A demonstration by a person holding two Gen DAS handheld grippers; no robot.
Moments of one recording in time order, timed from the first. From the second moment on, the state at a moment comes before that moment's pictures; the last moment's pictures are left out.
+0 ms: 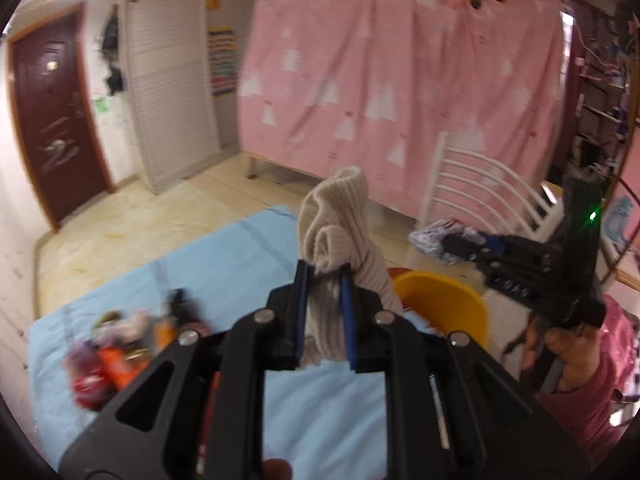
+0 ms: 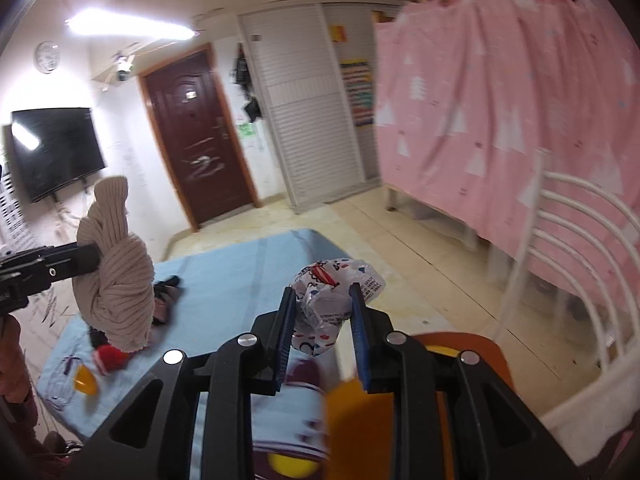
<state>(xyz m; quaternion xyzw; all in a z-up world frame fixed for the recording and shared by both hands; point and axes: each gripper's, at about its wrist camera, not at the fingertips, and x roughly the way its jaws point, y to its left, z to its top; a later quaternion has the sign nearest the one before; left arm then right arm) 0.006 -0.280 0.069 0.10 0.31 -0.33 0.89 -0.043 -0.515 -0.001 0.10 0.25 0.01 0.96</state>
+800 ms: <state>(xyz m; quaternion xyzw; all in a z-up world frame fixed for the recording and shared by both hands) 0.016 -0.421 0.011 0.11 0.40 -0.41 0.81 -0.051 -0.608 -0.090 0.20 0.31 -0.07 0.92</state>
